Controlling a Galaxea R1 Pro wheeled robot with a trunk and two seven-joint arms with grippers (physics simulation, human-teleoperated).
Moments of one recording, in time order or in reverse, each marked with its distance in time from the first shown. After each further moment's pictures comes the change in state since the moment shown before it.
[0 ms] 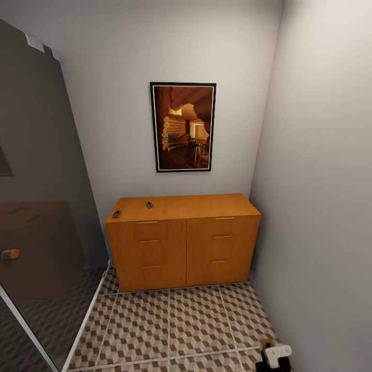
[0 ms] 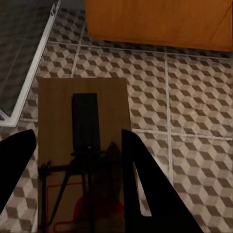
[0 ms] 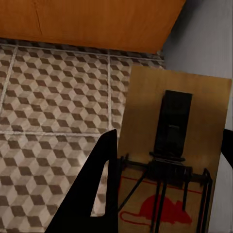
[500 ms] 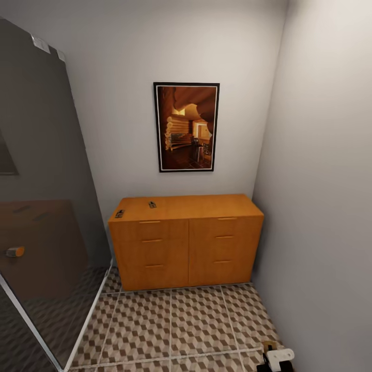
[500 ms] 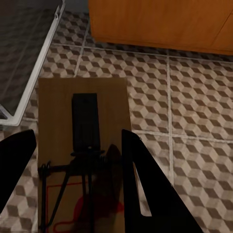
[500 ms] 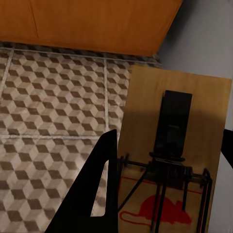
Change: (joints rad) left arm 0.016 -0.015 -0.001 0.000 0.000 -0.036 0.011; right arm 0.016 0.005 0.002 0.000 -0.006 -0.029 -0.040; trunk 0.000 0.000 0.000
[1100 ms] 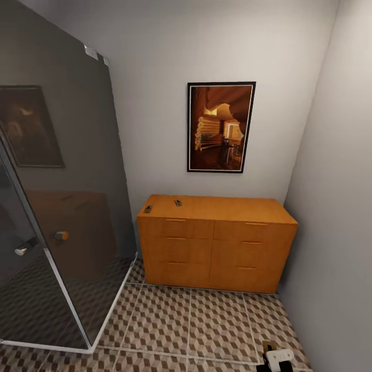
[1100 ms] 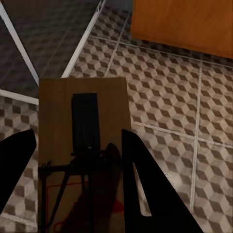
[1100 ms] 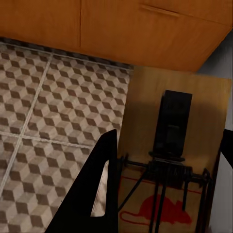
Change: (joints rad) left arm 0.000 -0.003 0.000 0.000 0.000 0.000 -0.001; right arm 0.000 0.002 0.000 0.000 0.001 0.001 -0.001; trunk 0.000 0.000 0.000
